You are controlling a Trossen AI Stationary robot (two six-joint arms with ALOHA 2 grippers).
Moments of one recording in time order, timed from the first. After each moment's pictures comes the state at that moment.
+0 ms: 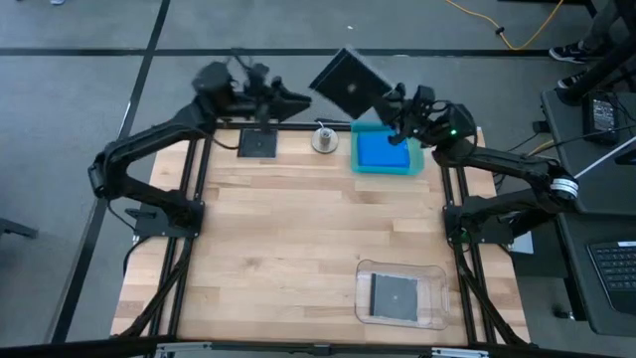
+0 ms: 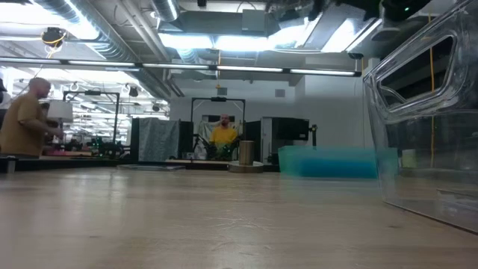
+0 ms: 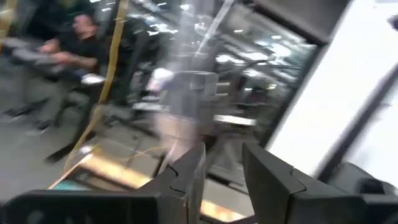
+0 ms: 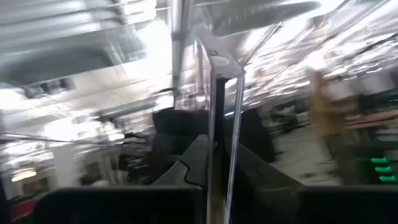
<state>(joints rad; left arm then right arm) 0.53 1.30 1.33 0.16 0.52 -0.54 -0.48 1.22 0.90 0.87 -0.18 0.46</state>
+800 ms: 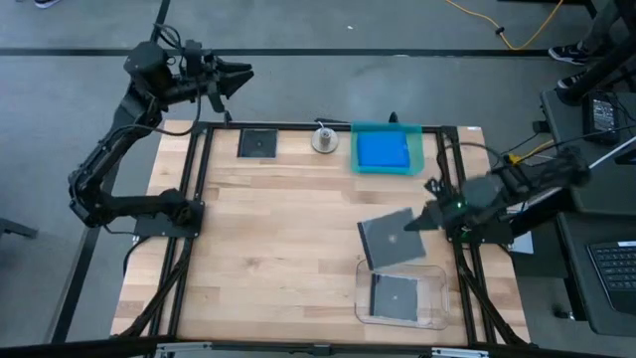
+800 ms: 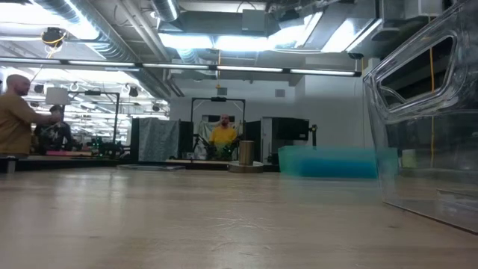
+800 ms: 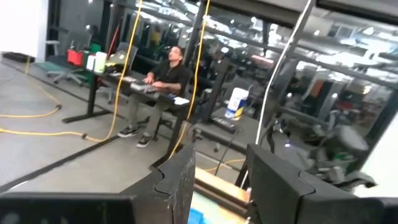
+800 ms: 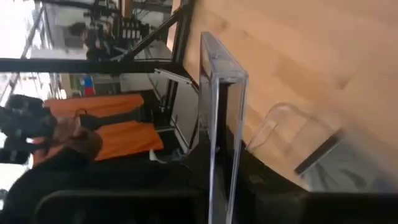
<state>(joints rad) 0.90 1.05 1.40 -0.26 0.55 -0.35 0.36 0.75 0.90 -0.62 0.02 1.52</state>
